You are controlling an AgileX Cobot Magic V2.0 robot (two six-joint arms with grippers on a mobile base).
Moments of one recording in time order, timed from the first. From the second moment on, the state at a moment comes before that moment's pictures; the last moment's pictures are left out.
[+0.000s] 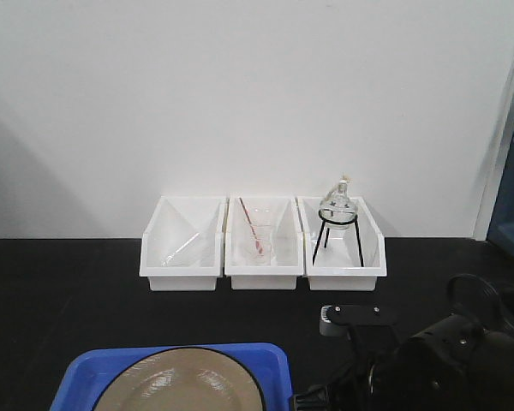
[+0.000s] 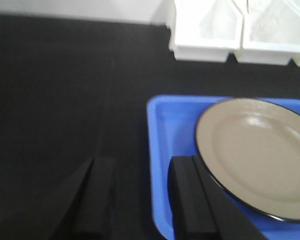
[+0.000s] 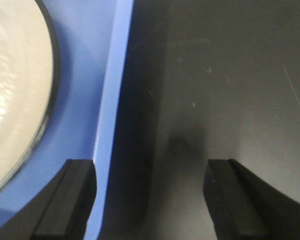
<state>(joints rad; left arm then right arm) 0.00 0.55 -0.50 -0.13 0.51 0.04 0.49 1.65 -1.03 -0.03 0.52 0.36</state>
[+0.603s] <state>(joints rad) 0.00 1.38 -0.87 -0.48 0.57 0.39 0.33 1.93 -1.31 0.49 0.67 -0.18</state>
